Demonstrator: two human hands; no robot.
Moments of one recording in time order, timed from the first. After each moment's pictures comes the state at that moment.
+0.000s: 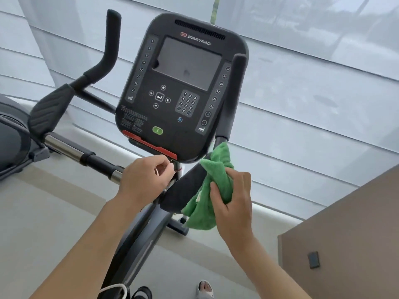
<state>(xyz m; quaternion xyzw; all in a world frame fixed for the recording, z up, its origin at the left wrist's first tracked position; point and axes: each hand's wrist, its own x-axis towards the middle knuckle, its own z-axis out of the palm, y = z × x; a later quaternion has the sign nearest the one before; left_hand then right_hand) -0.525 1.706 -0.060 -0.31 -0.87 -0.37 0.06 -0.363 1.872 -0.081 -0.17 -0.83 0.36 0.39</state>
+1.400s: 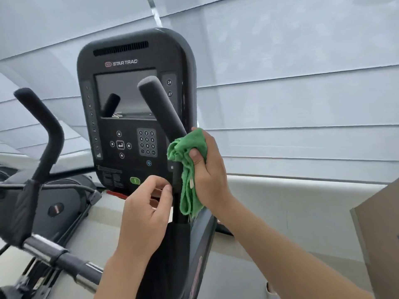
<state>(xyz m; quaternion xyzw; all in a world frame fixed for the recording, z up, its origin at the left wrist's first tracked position) -0.546 1.851 -0.013 -0.33 -0.85 -0.41 0.03 -0.515 2.014 -0.041 -0.13 -0.63 0.67 0.38</state>
